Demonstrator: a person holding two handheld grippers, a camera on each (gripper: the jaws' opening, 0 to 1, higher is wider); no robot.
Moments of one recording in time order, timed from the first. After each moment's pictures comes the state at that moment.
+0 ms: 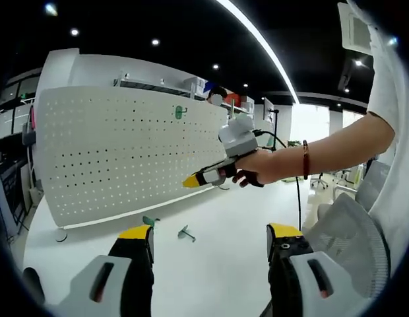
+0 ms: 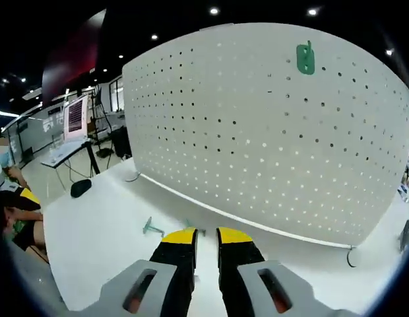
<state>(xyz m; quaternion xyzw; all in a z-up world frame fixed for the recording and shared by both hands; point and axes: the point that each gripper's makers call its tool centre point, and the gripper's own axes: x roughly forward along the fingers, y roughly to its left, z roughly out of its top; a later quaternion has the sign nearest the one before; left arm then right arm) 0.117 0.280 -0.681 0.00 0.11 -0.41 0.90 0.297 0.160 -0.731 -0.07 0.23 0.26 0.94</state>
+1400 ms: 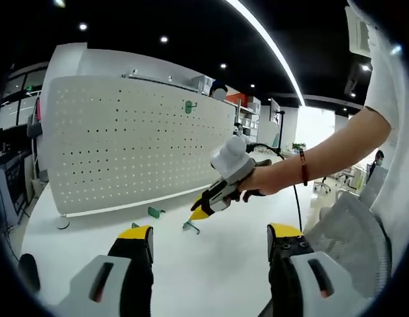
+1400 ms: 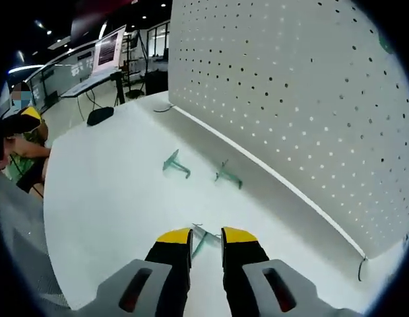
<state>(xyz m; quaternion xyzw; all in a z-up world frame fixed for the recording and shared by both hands) 0.117 0.296 -0.697 -0.02 0.12 -0.39 0.91 0.269 0.186 -0.817 -0.20 0.34 0.34 0.85</state>
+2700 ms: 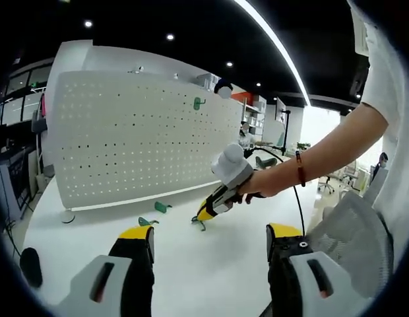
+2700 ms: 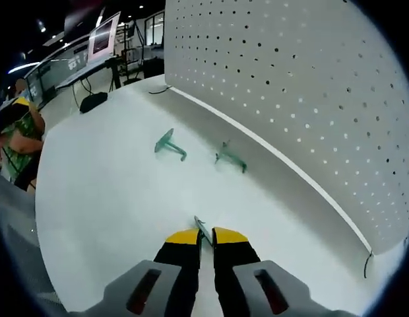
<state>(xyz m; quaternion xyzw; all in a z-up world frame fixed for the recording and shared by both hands) 0.120 0.308 -0.705 -0.02 0.14 -0.38 0.91 0.272 0.184 -0.844 -0.21 0.38 0.34 0.84</state>
